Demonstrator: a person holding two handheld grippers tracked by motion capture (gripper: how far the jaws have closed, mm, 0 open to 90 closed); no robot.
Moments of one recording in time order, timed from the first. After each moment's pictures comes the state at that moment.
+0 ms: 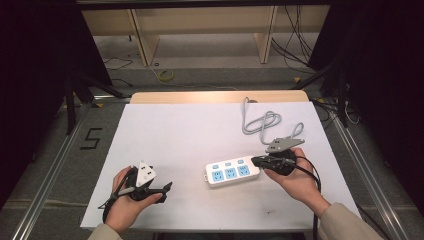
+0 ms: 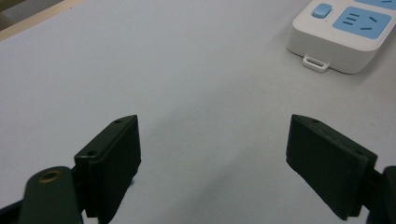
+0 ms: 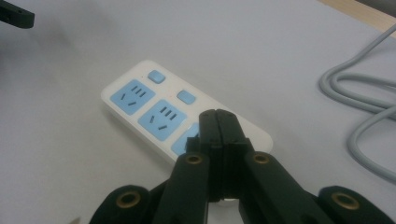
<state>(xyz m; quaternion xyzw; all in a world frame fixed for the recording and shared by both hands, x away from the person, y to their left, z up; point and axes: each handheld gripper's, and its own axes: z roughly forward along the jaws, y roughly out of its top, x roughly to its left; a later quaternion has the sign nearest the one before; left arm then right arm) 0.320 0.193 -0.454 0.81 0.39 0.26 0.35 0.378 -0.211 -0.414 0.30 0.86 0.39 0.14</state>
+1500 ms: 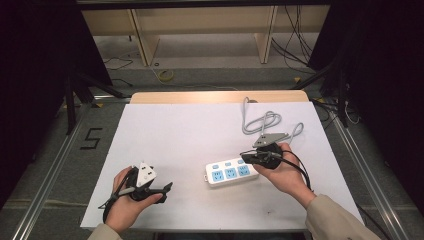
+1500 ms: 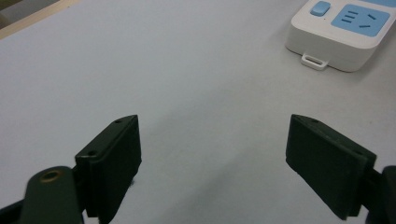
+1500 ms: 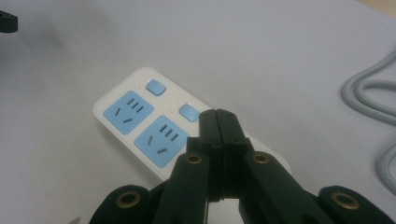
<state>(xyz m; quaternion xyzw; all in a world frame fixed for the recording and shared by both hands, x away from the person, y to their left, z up) 0.320 0.192 -0.455 0.82 0.38 0.26 0.35 0.399 -0.184 -0.421 0.30 0.87 0.38 0.12</state>
